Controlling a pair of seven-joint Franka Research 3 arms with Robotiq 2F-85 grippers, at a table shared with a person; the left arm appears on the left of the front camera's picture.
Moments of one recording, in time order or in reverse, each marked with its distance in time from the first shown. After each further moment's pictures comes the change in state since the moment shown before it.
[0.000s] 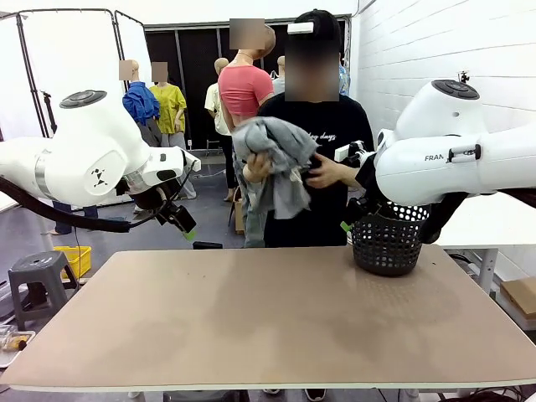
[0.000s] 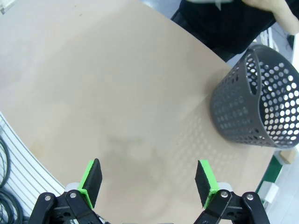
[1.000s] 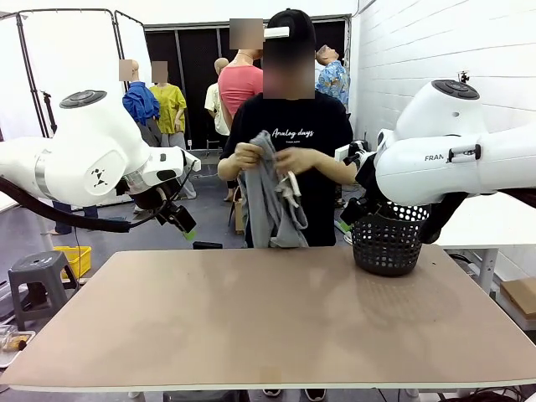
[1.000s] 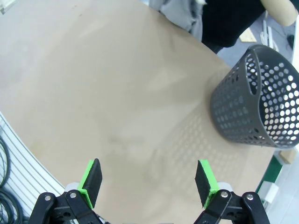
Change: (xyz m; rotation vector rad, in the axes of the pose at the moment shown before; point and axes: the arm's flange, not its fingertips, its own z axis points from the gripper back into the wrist) left arm 0.000 0.000 0.000 0.000 0.000 0.000; right arm 0.000 0.000 0.000 0.000 0.000 0.000
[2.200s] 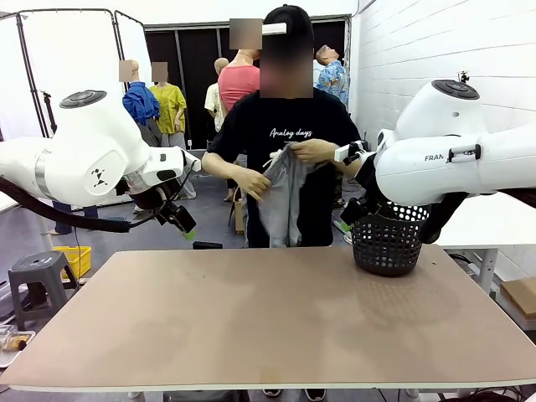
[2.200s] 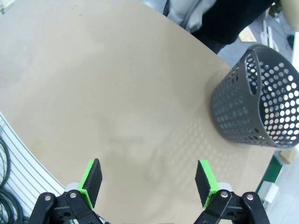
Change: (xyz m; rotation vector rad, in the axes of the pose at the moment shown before) left arm 0.000 0.000 0.000 0.000 0.000 0.000; right arm 0.000 0.000 0.000 0.000 0.000 0.000
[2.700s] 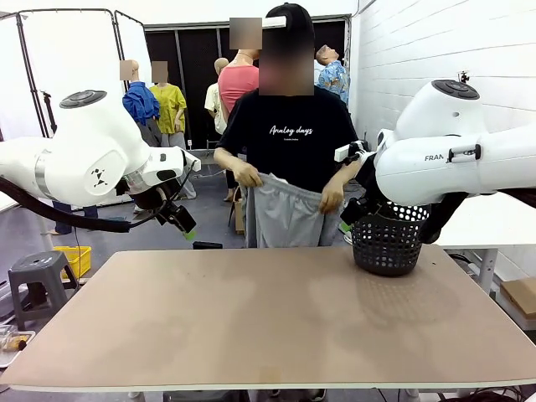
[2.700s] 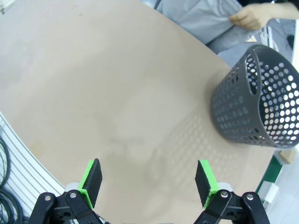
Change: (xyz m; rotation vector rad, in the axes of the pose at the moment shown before) left arm 0.000 0.000 0.000 0.000 0.000 0.000; right arm 0.000 0.000 0.000 0.000 0.000 0.000
